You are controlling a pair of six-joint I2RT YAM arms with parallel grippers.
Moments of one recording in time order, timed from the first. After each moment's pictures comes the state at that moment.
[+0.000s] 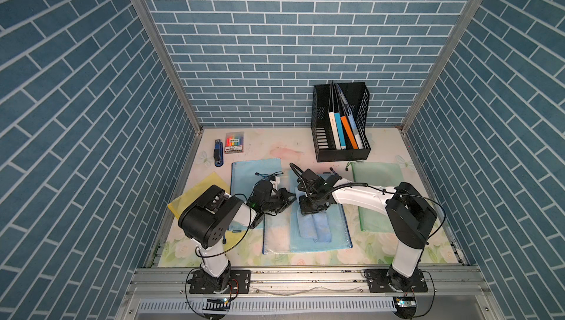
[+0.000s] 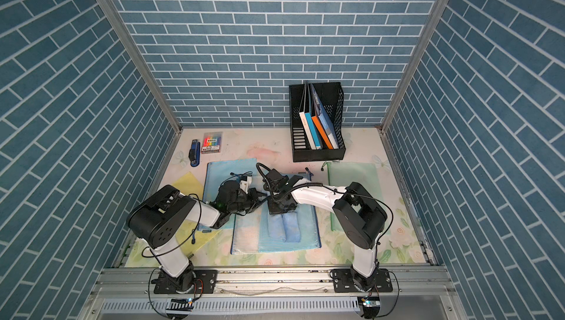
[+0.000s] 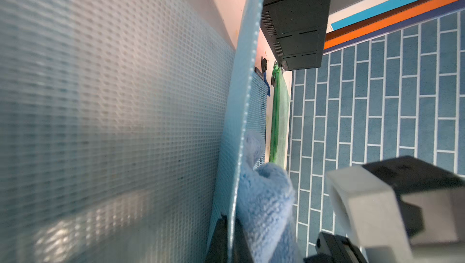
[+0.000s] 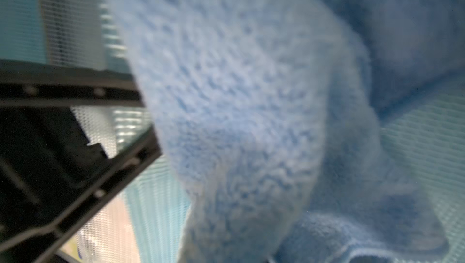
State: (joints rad) left arm -0.53 1.76 0.47 0.81 0.48 -1.17; right arm 0.90 1.81 1.18 -0.63 -0.12 0.65
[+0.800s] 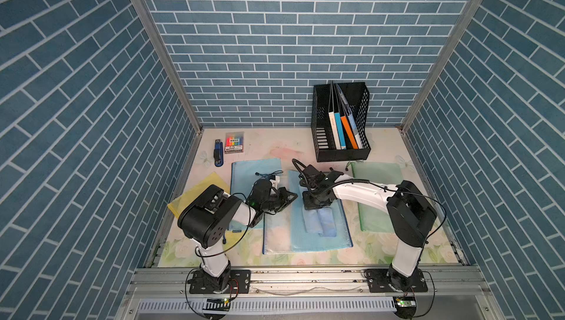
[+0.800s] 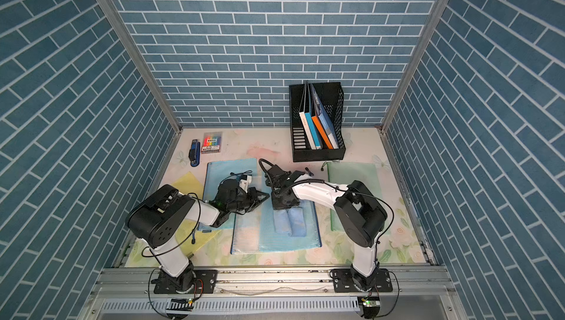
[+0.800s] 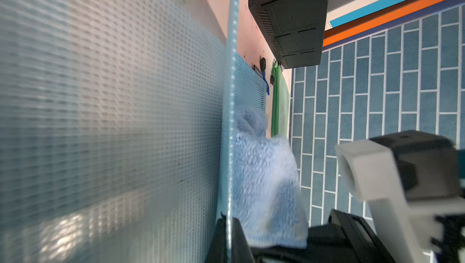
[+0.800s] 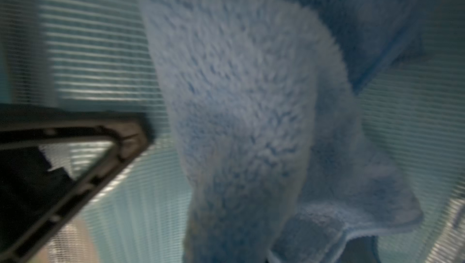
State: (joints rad) left arm -0.51 1.76 0.49 0.79 0.51 -1.14; right arm 0.92 1.84 1.27 -0.68 -0.05 0.65
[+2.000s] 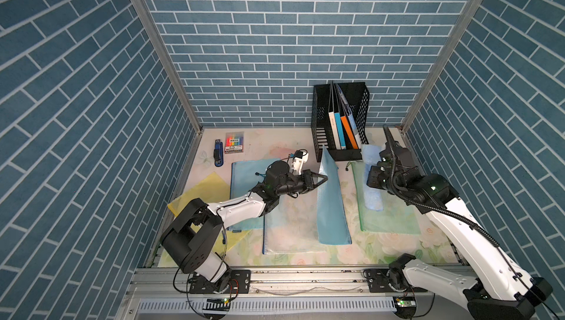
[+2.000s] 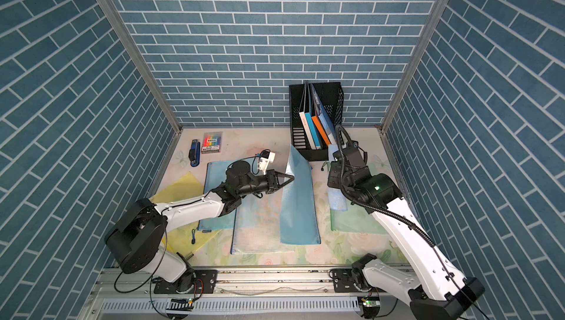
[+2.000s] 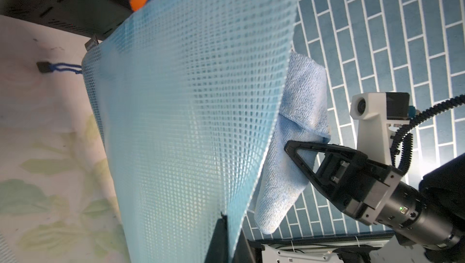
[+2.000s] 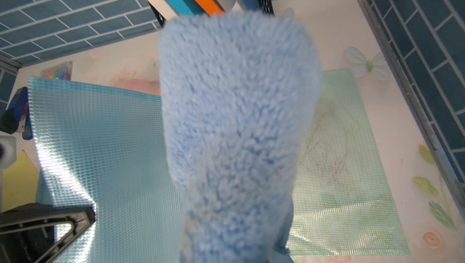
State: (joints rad) left arm -0.73 1.56 0.85 0.59 0.59 -1.13; right arm 0.57 1.05 1.27 -1.03 0.31 0.54
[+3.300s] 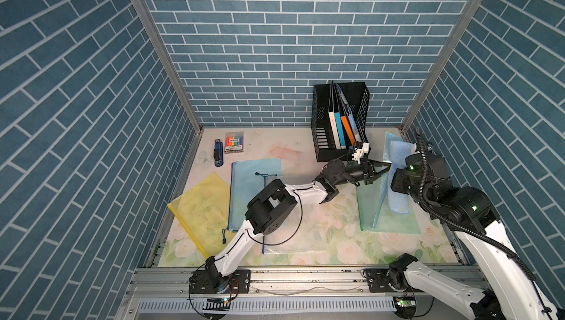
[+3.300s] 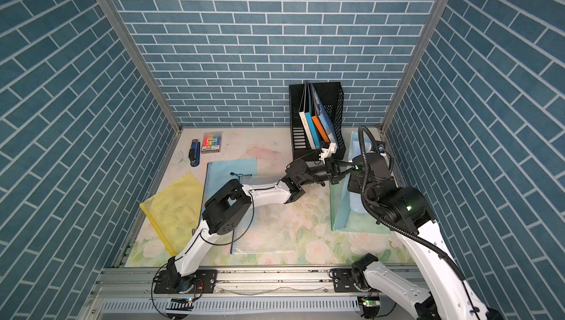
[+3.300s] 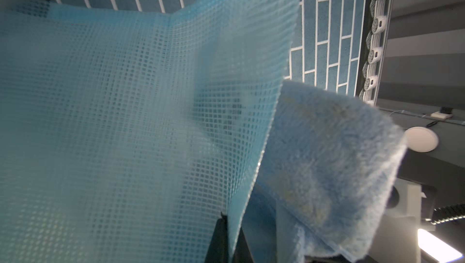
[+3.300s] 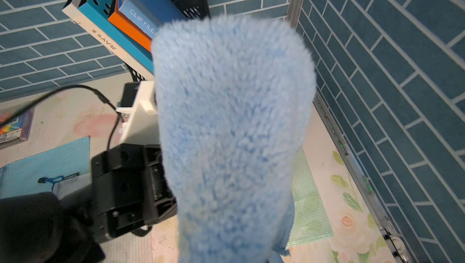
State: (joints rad) left arm -1.00 2.40 1.73 1.11 0.50 -1.65; right arm 0.56 0.93 1.38 -1.20 0.52 0.51
